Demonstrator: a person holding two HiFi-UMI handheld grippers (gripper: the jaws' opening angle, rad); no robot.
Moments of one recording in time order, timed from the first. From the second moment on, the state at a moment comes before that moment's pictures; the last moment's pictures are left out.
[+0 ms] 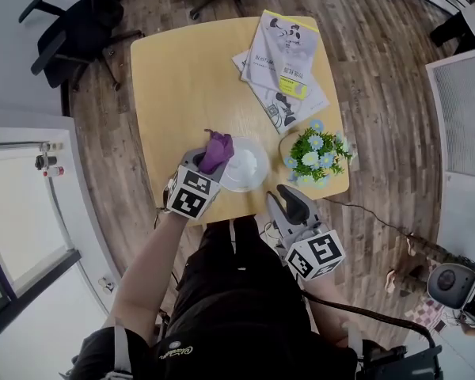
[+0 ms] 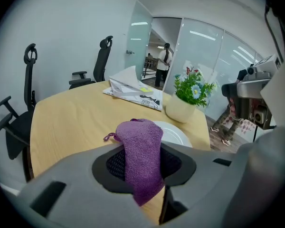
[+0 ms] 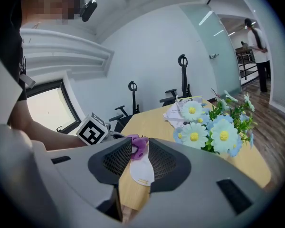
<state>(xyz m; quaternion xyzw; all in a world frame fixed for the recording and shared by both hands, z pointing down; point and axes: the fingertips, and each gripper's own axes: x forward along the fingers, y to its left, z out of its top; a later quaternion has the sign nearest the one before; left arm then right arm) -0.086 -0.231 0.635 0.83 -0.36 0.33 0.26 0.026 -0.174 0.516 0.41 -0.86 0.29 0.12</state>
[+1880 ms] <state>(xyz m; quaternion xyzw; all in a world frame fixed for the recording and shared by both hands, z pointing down) -0.059 -0.213 0.647 0.83 -0.31 0.40 0.22 0.051 -0.160 0.524 0.43 -0.84 0.31 0.11</state>
